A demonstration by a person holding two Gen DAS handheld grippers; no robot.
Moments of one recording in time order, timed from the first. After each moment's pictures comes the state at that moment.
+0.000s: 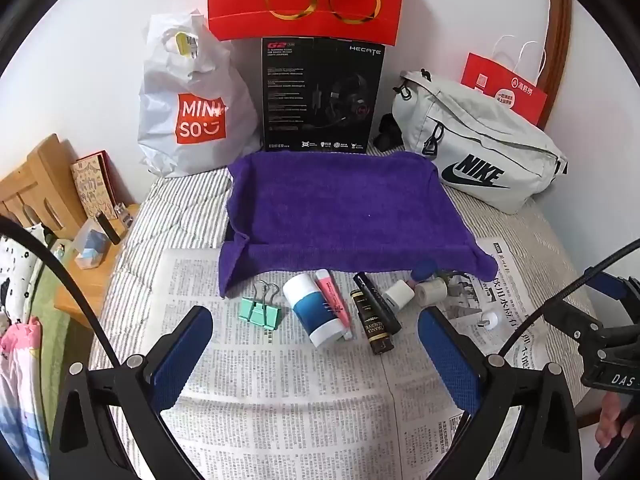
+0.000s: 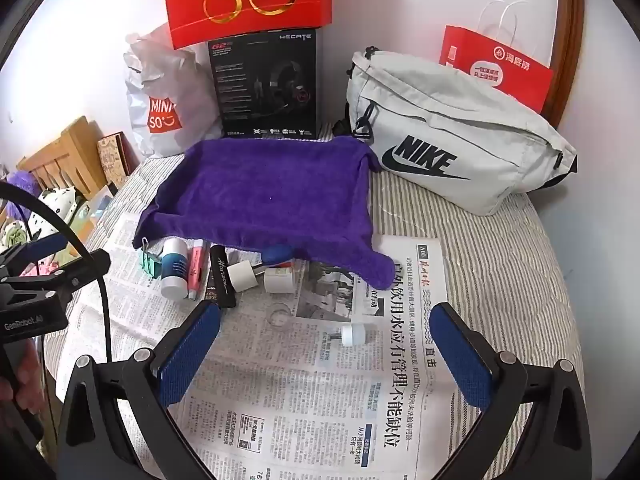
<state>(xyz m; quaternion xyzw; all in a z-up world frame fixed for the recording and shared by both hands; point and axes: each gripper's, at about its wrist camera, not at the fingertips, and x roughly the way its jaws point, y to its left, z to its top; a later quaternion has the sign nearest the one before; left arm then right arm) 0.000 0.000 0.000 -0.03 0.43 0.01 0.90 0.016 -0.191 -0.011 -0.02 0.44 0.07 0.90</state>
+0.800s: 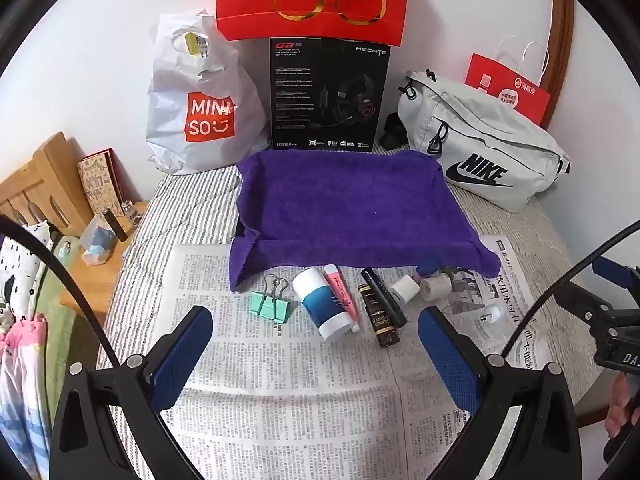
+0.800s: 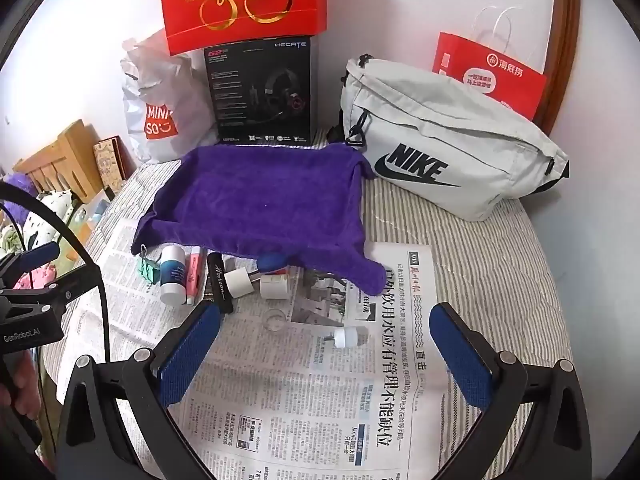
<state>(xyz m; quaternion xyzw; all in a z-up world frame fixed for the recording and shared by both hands) -0.006 0.005 0.005 -0.02 0.42 0.02 0.90 0.014 -0.193 -0.001 -0.02 0.44 0.07 0.90</state>
